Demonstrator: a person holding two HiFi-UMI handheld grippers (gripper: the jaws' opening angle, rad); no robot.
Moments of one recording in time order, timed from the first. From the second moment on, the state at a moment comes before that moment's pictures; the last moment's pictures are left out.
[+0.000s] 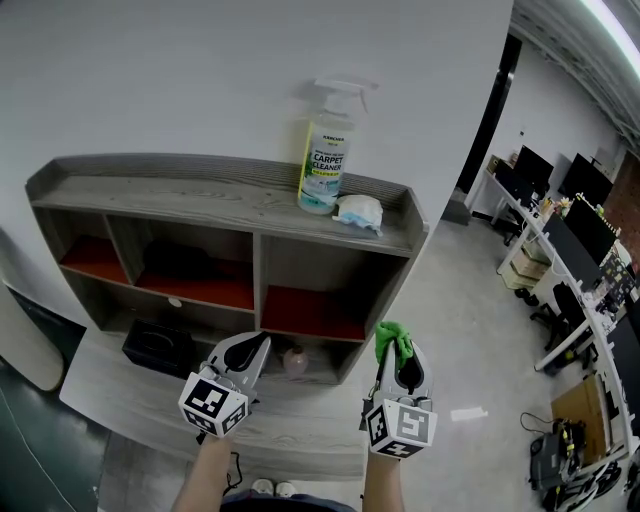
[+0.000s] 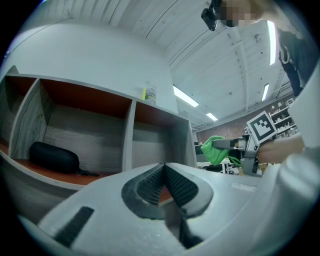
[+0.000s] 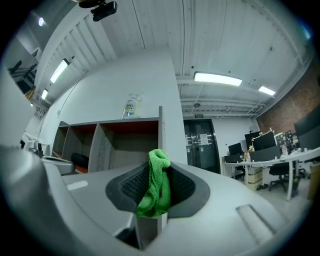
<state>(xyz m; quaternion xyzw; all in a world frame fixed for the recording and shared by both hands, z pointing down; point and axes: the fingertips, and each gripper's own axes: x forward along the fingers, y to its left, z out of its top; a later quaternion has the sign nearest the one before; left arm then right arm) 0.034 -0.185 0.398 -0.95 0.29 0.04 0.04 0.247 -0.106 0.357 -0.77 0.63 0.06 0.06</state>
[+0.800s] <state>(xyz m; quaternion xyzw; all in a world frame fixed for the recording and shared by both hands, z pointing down) 0.031 -0.182 0.399 -0.95 0.30 0.04 0.04 0.244 -0.107 0.361 -0.76 0.64 0.05 0.06</state>
